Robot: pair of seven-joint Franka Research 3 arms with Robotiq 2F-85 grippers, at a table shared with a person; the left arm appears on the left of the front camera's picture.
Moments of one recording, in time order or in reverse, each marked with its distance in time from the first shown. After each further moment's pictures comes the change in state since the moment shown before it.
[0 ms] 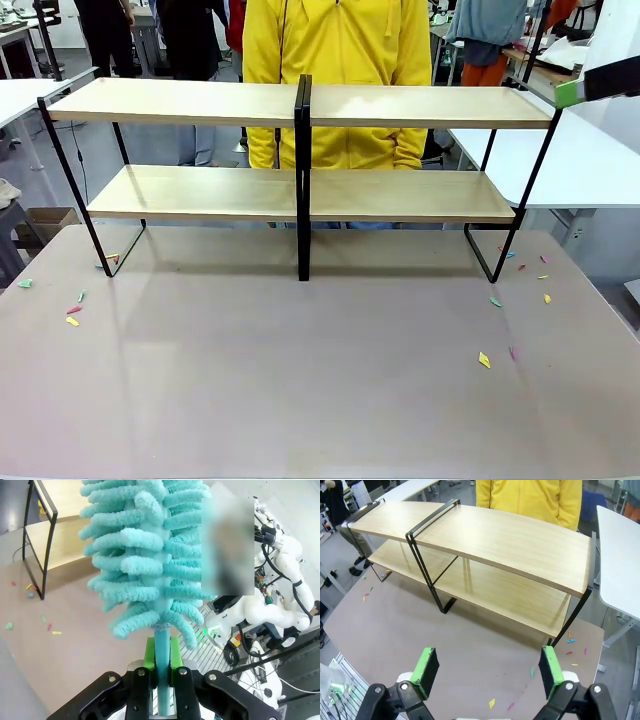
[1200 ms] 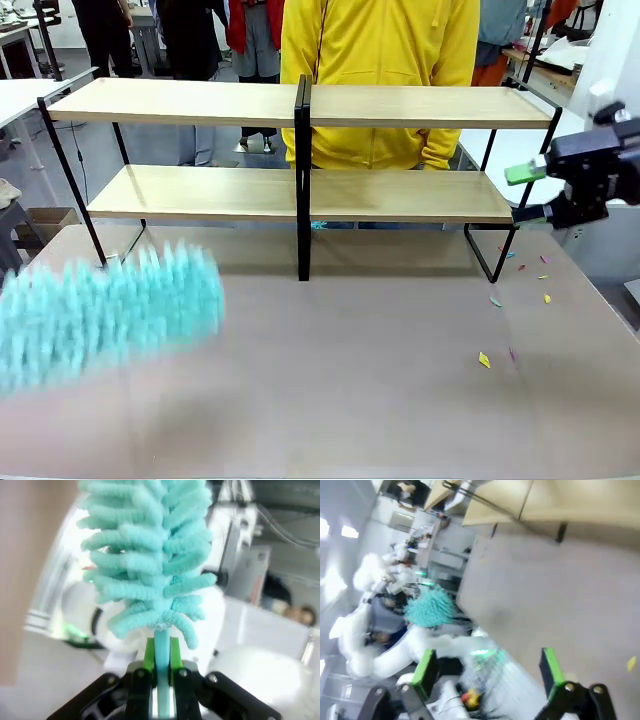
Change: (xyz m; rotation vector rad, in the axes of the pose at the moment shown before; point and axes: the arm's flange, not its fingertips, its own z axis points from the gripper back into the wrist) left arm -0.105 -0.001 -0.223 -0.340 1.105 -0.025; right arm -0.096 -0.066 -0.109 0.728 0.371 -0.705
